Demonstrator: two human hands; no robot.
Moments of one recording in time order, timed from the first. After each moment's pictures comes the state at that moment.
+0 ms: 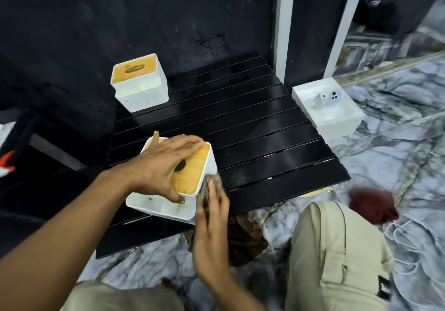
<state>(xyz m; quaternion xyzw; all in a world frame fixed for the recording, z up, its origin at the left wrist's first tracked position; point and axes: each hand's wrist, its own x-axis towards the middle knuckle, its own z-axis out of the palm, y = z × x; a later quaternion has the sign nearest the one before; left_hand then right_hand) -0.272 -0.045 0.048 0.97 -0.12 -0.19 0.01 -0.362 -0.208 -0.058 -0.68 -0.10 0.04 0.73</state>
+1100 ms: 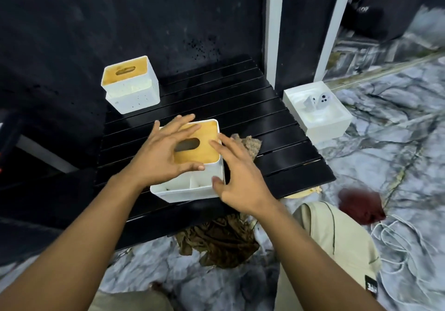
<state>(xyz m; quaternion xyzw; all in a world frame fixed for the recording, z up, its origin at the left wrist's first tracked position) -0.258 -0.070 0.031 0.98 -0.06 0.02 0.17 -0.240 -0.283 -0.022 -0.84 -0.31 0.06 0.44</state>
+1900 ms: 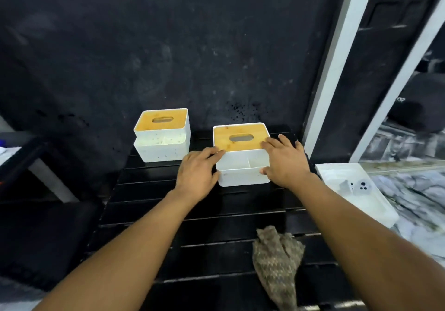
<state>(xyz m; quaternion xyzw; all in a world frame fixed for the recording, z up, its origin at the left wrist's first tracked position) -0.103 0.001 -0.019 0.98 0.06 0.18 0.06 0.015 -0.204 0.012 -0.95 -0.31 -0.02 0.03</state>
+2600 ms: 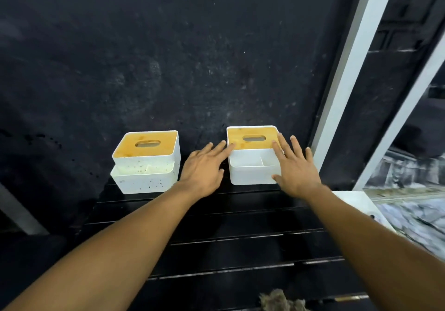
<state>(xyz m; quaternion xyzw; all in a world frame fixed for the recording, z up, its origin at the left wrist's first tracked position) 0.010 0.028 -0.003 0.99 0.05 0.15 0.01 0.121 -0.192 -0.009 -0.95 -0.29 -0.08 -0.02</state>
